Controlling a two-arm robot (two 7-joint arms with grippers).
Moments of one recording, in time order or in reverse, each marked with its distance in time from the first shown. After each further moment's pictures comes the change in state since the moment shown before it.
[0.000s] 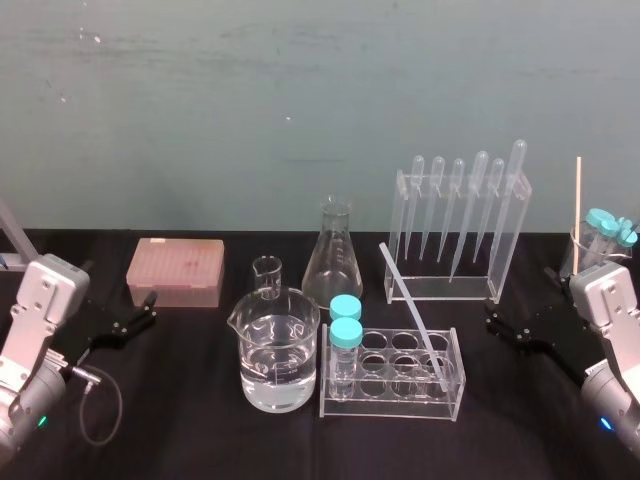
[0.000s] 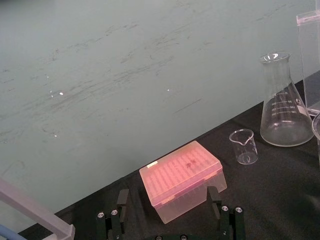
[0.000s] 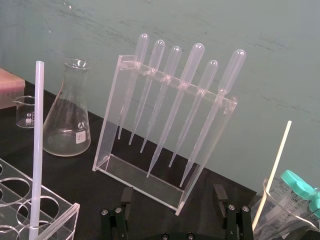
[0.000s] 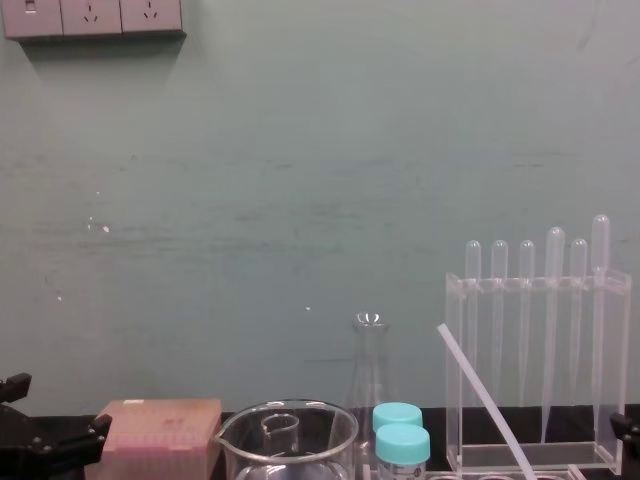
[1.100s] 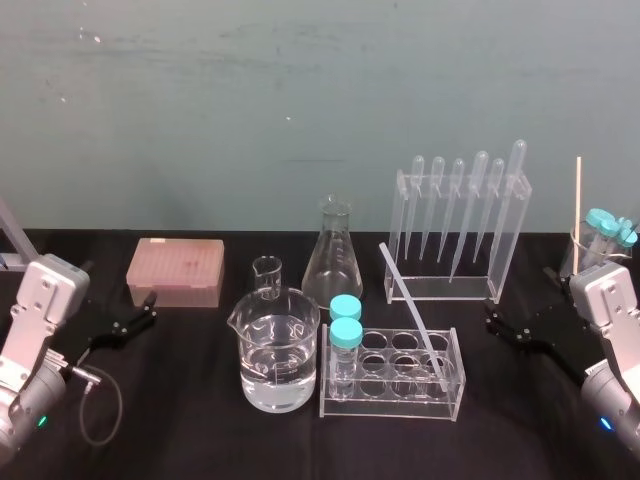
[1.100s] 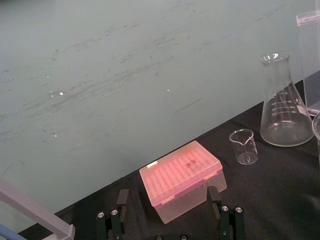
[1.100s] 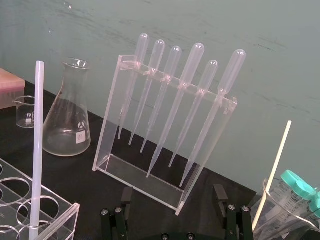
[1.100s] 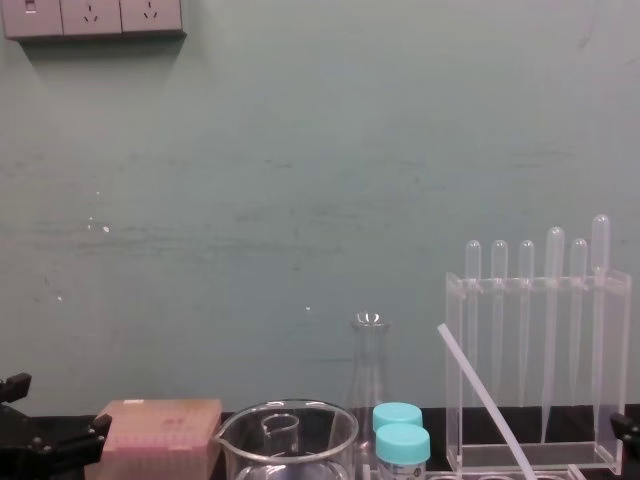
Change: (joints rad) left arm 0.000 0.000 0.000 0.000 0.000 0.000 0.000; right arm 0.000 0.000 0.000 0.000 0.000 0.000 0.000
